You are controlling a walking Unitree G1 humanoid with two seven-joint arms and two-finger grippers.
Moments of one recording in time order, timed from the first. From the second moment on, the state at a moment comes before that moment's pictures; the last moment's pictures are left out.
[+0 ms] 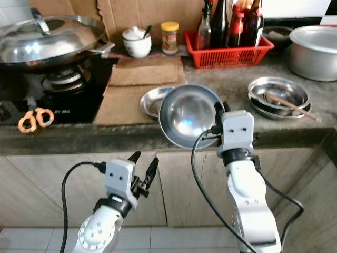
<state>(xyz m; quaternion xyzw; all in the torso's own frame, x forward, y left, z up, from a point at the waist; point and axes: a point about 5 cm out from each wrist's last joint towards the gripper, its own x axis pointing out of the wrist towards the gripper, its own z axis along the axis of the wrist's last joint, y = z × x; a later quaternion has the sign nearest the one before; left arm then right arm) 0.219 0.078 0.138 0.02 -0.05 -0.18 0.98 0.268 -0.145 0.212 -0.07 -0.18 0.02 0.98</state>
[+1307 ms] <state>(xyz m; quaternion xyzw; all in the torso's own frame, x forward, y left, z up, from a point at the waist) 0.216 0.079 0.135 0.02 -0.04 -0.18 0.98 0.251 -0.129 0.178 -0.07 -0.11 0.05 0.99</state>
